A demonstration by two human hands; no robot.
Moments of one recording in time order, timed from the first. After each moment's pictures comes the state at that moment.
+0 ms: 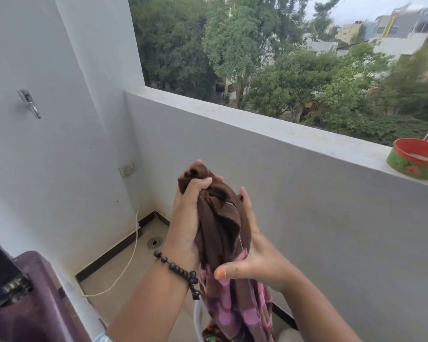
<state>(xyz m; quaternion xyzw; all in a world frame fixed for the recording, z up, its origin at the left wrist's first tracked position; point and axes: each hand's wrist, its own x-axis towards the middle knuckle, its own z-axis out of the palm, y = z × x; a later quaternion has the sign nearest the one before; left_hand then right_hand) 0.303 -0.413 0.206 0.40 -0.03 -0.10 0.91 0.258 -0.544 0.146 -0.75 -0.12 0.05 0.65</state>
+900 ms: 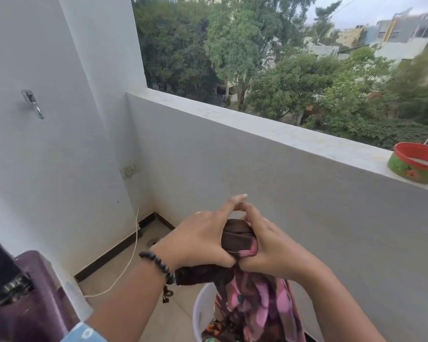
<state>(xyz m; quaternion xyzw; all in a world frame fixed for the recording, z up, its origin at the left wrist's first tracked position) 0.316 -0.392 0.191 0.89 -0.37 -0.09 0.25 0.270 -0.569 0.163 -0.92 -0.12 0.03 0.38</state>
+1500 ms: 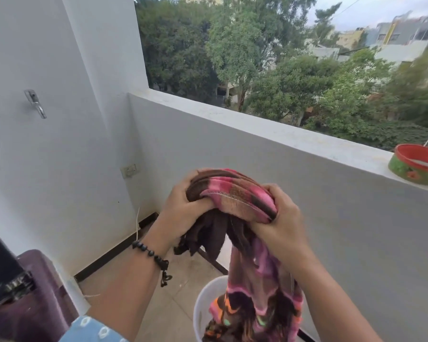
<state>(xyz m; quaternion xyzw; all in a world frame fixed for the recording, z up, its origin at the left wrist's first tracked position) 0.340 -0.372 0.192 0.69 -0.23 -0.04 0.69 0.275 -0.556 0.175 -0.84 -0.04 -0.27 0.46</state>
